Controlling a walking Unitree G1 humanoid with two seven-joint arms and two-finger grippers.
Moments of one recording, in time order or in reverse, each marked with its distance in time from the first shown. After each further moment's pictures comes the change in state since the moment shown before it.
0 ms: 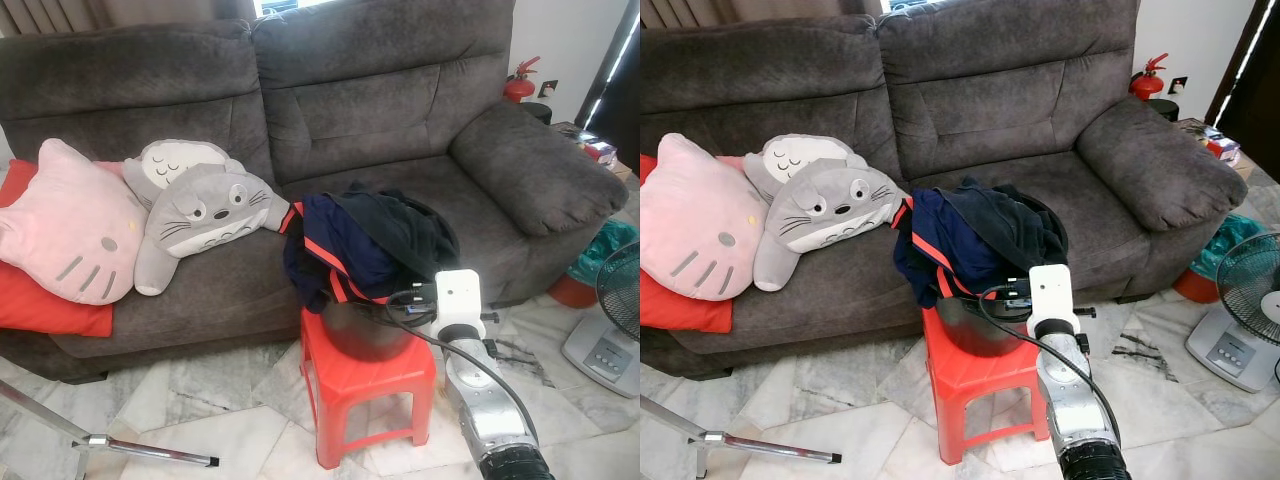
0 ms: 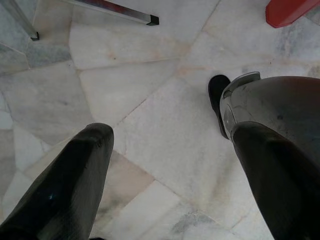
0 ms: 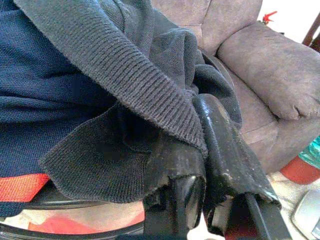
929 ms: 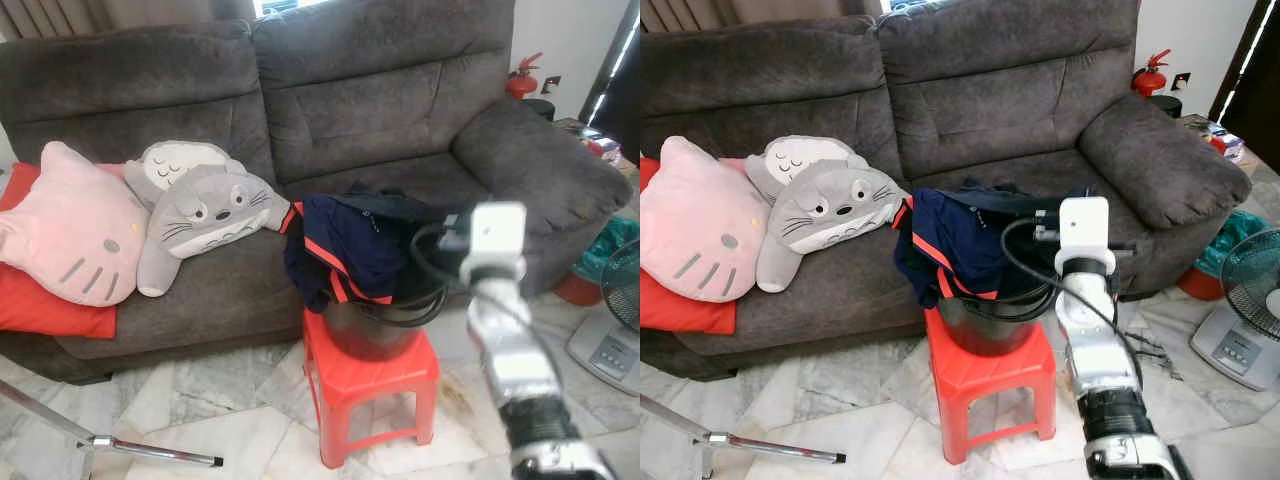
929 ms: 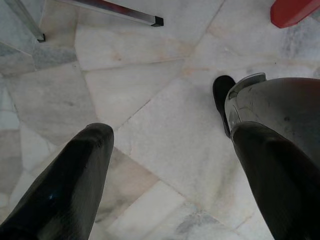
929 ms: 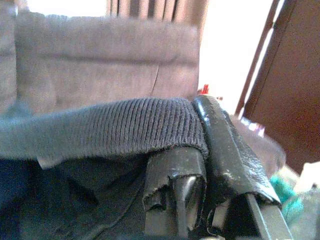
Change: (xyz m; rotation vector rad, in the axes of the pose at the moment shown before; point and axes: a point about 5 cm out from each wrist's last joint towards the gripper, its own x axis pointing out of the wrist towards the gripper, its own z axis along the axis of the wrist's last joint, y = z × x) left arm 0.000 0.001 0.001 0.003 -0.002 0.000; right arm 0.029 -0.043 0.090 -0.061 -0.293 -0.224
